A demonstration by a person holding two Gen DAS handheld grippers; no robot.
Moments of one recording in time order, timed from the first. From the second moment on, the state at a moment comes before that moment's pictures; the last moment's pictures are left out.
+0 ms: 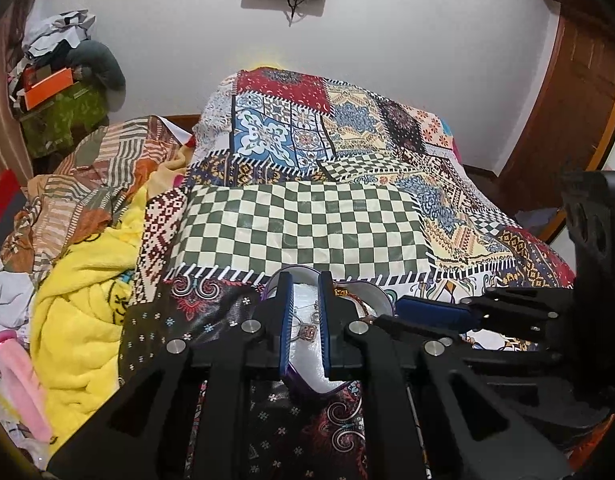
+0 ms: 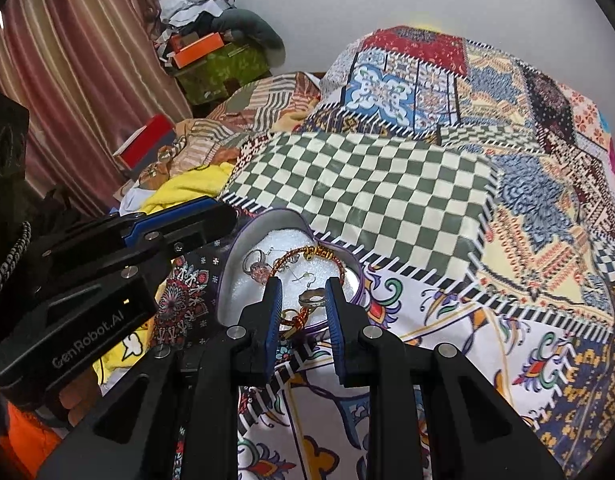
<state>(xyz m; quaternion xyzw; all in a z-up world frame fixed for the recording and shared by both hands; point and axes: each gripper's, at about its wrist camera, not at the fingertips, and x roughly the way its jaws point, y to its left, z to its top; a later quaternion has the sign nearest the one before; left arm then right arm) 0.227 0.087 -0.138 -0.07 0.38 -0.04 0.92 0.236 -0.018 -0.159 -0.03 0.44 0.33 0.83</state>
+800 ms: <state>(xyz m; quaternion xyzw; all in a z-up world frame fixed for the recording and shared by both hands) 0.174 0.041 -0.070 -0.02 0.32 -0.06 0.95 0.199 -0.108 -0.089 0.02 0.37 0.26 0.89</state>
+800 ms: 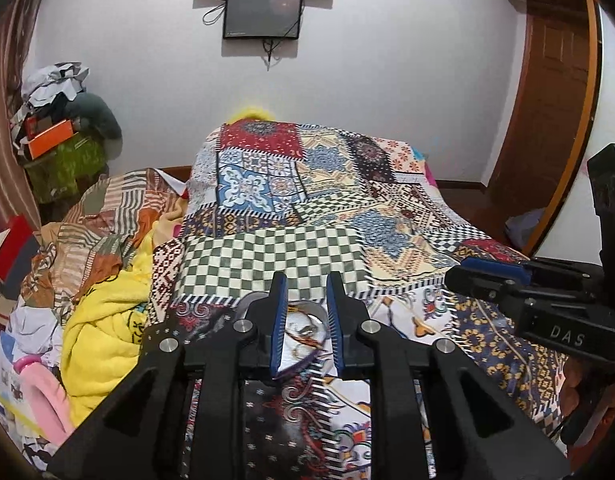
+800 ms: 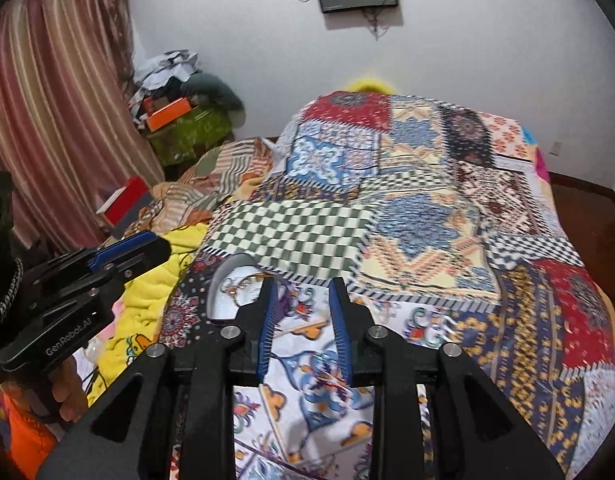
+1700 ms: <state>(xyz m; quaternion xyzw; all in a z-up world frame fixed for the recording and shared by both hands) 0.211 -0.035 -0.187 0.01 0.46 -0.12 0.88 0.204 -0.160 -0.155 0.02 0.45 0.20 0.87</state>
